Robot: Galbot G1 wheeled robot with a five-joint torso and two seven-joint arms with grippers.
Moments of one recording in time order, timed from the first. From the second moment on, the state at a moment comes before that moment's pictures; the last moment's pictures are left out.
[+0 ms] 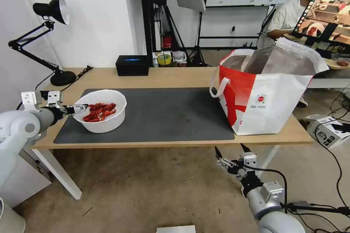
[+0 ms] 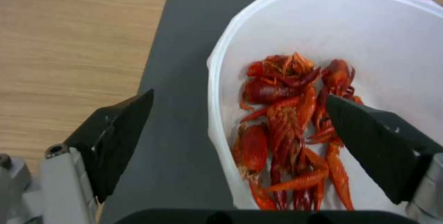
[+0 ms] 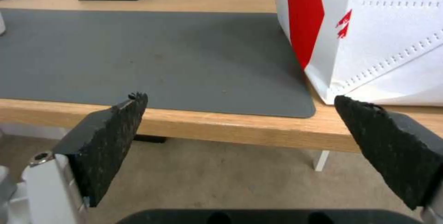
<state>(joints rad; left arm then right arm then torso) 0.86 -0.60 -0.44 -1.69 -1.24 0.74 -0.33 -1.62 1.00 0.31 2.21 0.40 -0.09 0.32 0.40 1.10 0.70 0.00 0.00</state>
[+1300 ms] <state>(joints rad) 0.79 -0.60 -0.35 -1.60 -1.33 0.74 -0.40 -1.62 1.00 0.31 2.21 0.40 -0.09 0.32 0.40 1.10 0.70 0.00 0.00</state>
